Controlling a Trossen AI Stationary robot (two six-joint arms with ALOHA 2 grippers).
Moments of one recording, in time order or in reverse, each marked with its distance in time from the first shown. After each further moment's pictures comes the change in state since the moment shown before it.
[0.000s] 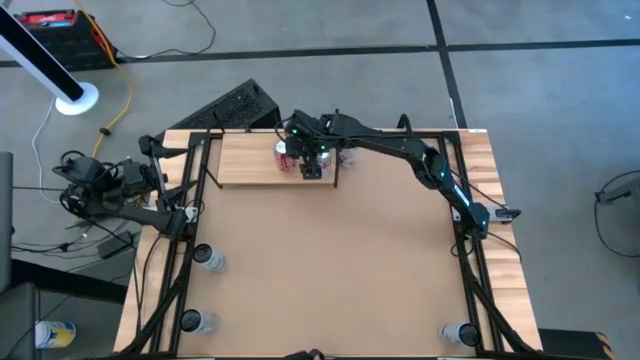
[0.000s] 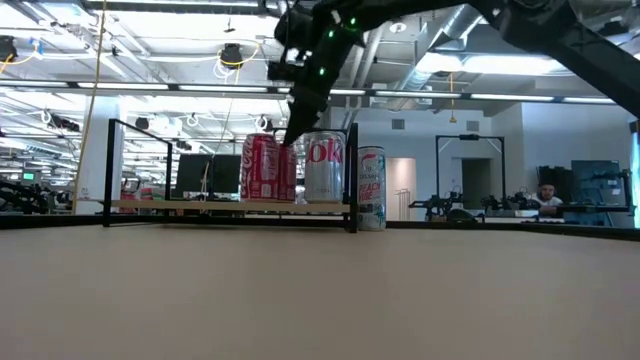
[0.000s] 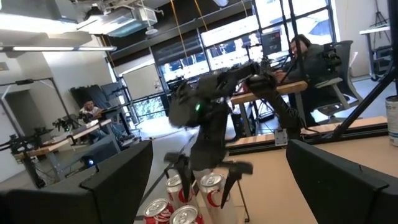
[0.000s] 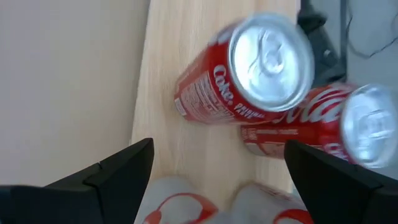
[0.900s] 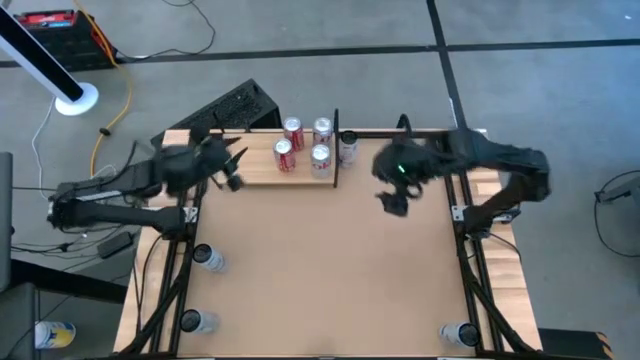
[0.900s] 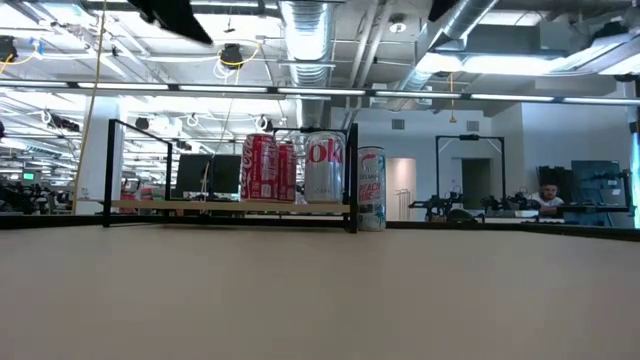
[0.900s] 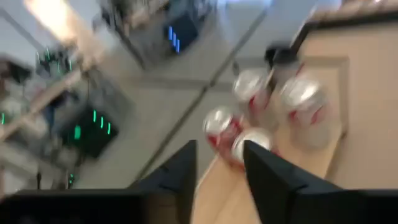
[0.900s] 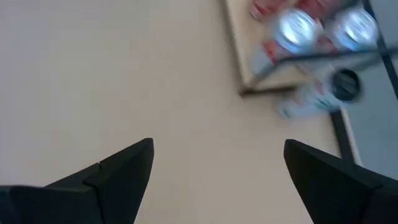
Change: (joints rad) left arm 0.436 0.744 0.179 0.011 -0.108 -0.106; right arm 0.354 -0.836 -0.528 -0.363 0.122 0.647
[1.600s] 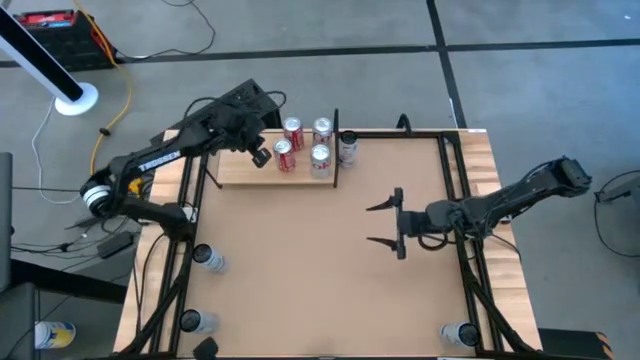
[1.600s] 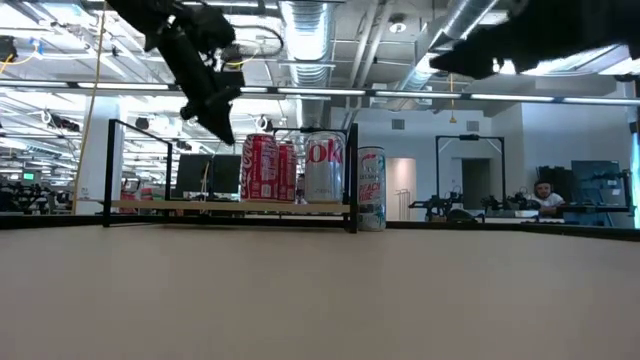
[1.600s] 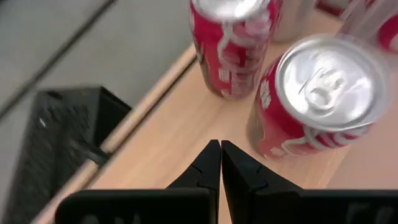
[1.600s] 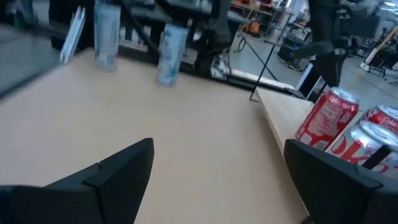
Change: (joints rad) left arm 0.500 0.511 0.099 -0.063 0.539 -0.195; right arm 0.242 -0.495 -1.400 1.736 0.103 -0.324
